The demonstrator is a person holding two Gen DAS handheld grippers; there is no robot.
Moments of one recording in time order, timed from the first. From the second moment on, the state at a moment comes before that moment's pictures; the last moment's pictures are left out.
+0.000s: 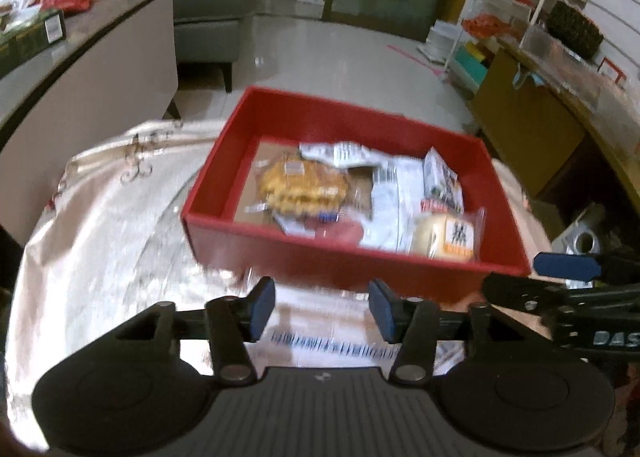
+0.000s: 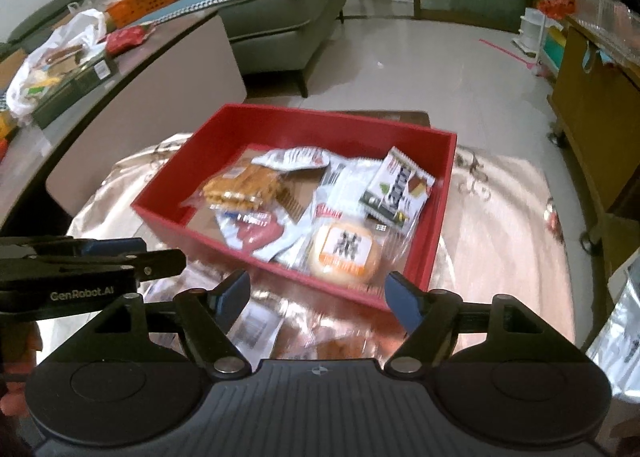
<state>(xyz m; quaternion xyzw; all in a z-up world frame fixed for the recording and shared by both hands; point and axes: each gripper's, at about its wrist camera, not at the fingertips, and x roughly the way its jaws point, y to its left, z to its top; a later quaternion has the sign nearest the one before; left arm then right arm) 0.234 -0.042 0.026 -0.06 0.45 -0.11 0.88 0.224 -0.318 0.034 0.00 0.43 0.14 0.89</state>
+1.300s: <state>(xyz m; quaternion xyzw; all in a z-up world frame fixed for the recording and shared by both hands) 0.217 -0.101 0.016 0.19 0.46 -0.32 0.80 0.186 -0.359 0.041 0.06 0.44 0.18 0.88</state>
